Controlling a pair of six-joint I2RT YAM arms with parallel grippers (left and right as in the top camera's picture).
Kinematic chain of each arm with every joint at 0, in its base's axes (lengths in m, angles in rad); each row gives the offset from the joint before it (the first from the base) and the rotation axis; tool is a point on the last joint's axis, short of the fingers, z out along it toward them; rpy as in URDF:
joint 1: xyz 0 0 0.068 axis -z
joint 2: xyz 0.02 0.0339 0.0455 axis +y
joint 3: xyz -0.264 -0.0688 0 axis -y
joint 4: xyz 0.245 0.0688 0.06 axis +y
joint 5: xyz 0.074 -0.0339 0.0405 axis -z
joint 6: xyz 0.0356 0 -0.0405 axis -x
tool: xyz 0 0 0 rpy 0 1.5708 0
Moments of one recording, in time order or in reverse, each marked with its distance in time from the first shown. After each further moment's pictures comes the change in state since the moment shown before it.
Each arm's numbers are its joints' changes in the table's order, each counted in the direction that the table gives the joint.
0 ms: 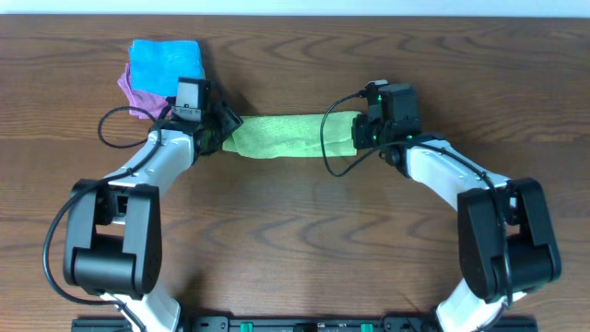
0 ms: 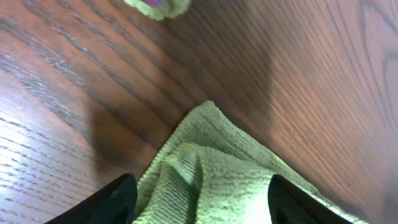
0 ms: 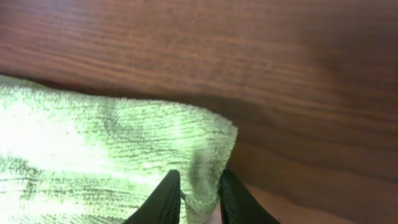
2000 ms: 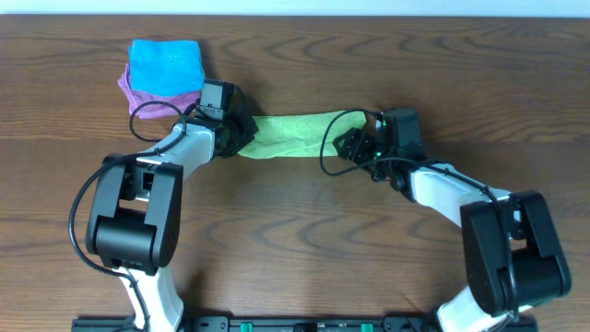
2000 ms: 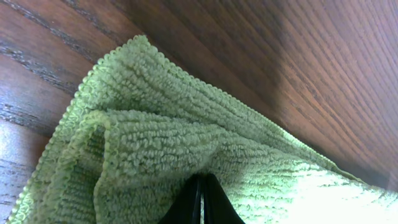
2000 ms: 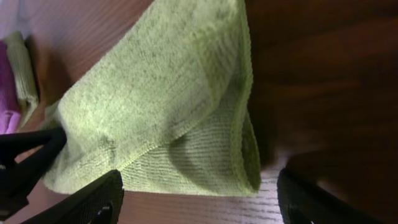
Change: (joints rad) left arm 0.087 0.144 0.062 -0.019 0.087 -0.031; right arm 0.003 -0.063 -0.205 -0.133 -0.230 -0.629
